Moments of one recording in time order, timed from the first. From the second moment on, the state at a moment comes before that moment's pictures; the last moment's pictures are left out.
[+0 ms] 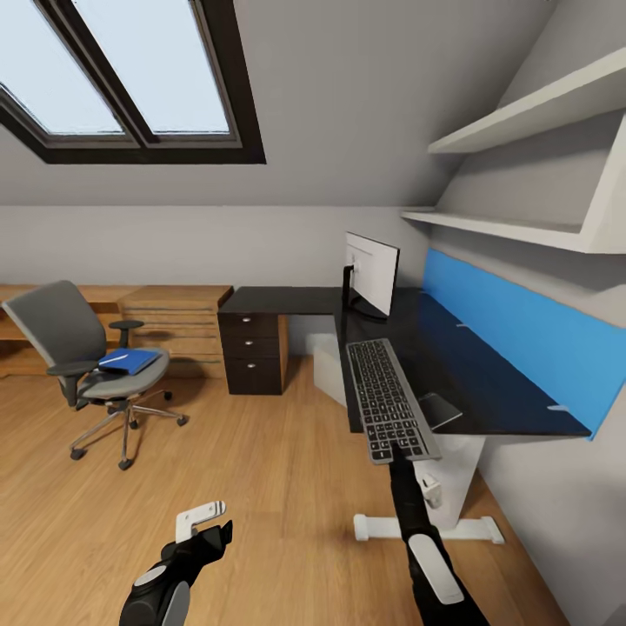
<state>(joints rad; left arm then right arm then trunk) -0.08 -0.11 0.03 -1.36 0.21 0.50 0.22 -0.38 0.17 -0.14 -0.78 -1.18 -0.18 0.43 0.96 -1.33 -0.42</state>
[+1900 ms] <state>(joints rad) -0.08 -0.11 0.03 -1.35 0.21 0.50 0.22 -0.37 0.17 -0.09 -0.78 -1.19 -0.18 0.43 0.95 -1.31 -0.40</state>
